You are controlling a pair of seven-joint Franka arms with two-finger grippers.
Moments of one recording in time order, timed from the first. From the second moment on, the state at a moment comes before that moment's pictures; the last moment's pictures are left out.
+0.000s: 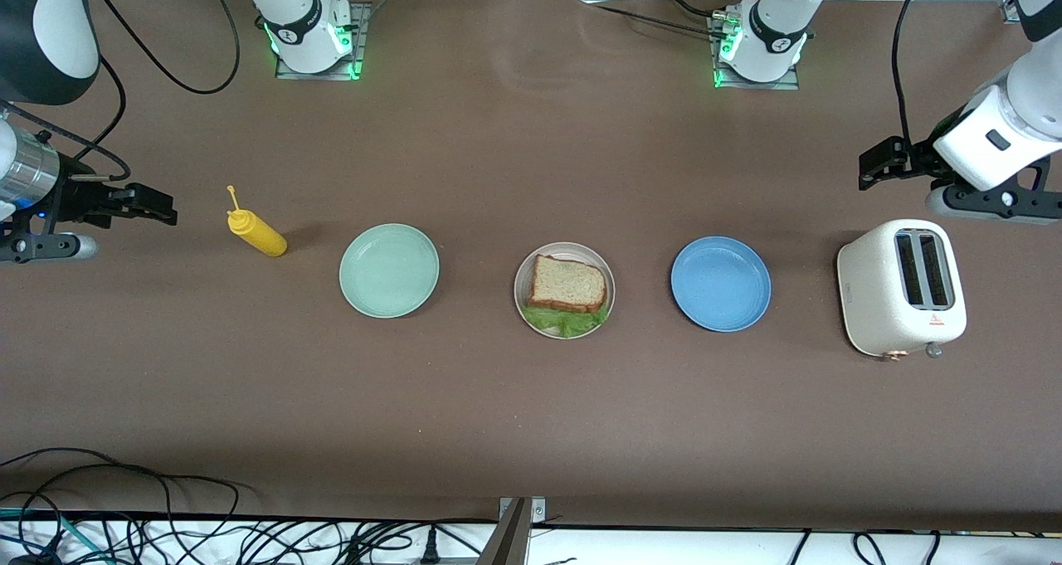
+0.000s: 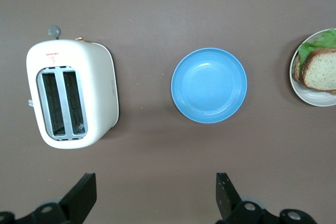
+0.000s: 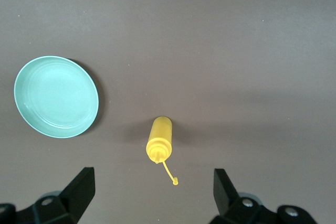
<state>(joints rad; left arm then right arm) 0.06 0.03 -0.13 -1.63 0.01 1.58 0.01 0.02 0.16 -0.04 -1.61 0.00 1.68 -0.08</state>
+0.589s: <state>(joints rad) 0.06 0.02 -0.12 -1.66 0.01 1.65 -0.01 0.02 0.16 -0.04 -1.60 0.00 1.68 -0.04</state>
